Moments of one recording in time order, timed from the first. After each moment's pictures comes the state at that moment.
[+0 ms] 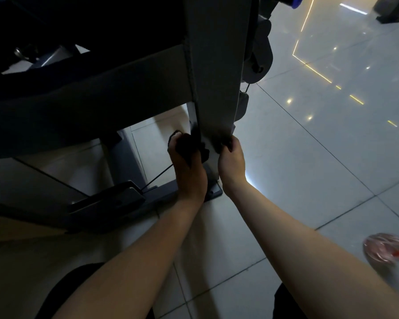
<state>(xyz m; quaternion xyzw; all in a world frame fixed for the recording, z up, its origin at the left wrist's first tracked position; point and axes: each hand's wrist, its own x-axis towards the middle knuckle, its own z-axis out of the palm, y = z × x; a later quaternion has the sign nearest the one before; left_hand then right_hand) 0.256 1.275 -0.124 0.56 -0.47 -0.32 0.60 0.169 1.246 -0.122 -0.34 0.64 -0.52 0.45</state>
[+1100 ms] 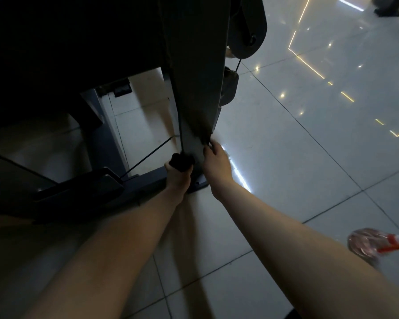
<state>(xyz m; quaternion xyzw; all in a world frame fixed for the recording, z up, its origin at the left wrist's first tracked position) 0.269 1.232 -0.269 0.73 -0.38 -0.47 0.32 0.157 1.256 -0.170 -0.37 0.66 -0.43 0.49</state>
